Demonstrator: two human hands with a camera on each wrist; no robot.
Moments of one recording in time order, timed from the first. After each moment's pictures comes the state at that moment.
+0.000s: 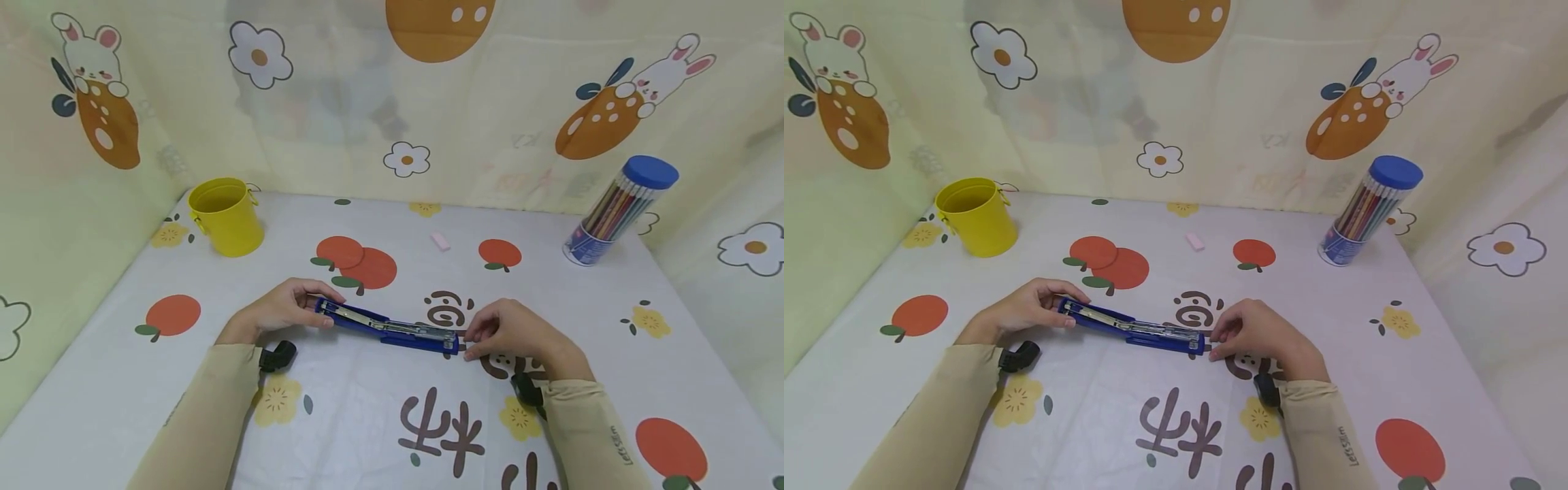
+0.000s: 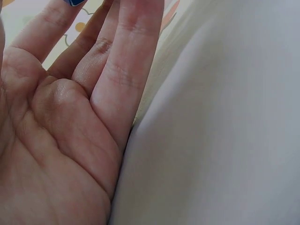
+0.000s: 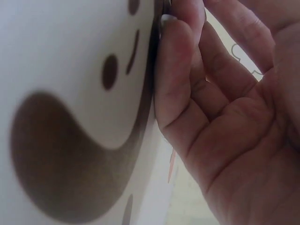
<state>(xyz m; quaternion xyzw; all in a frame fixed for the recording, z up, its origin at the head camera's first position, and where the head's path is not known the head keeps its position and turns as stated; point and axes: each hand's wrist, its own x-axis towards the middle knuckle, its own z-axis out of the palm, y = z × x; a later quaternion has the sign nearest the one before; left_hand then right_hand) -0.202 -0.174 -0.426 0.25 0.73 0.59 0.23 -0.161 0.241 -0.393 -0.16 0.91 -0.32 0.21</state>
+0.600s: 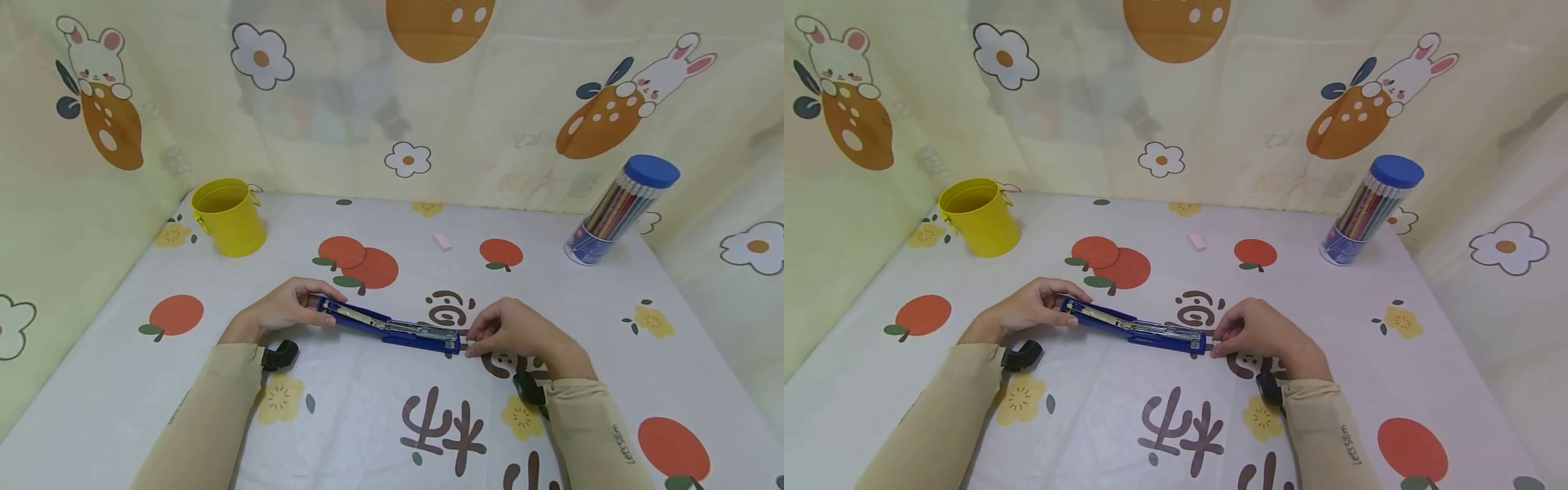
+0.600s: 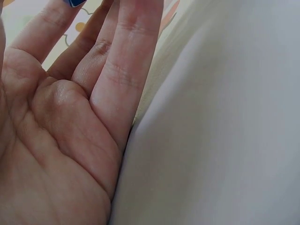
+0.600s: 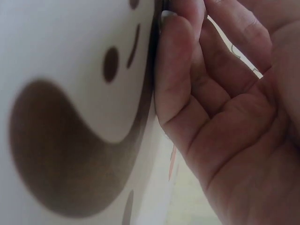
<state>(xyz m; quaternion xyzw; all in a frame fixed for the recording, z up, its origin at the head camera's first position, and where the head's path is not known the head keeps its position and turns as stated) -0.202 -0.174 -0.427 0.24 0.74 0.59 0.23 -0.161 0.242 -0.393 -0.16 0.91 -0.32 0.21</state>
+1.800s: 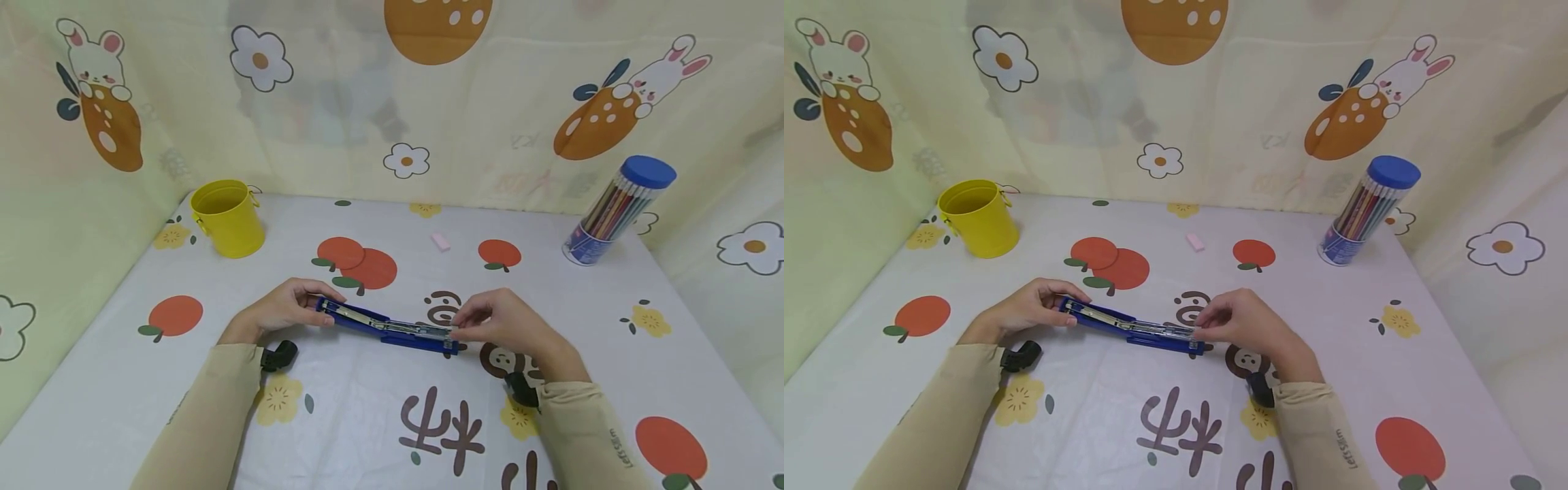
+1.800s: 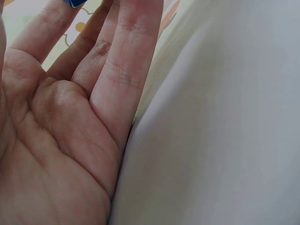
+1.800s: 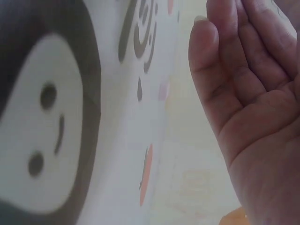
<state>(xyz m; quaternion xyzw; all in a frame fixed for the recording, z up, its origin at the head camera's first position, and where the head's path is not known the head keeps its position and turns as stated) -0.200 -0.173 -0.426 0.24 0.74 0.59 0.23 -0.156 0.226 -0.379 -0.23 0.89 -0.39 0.12</state>
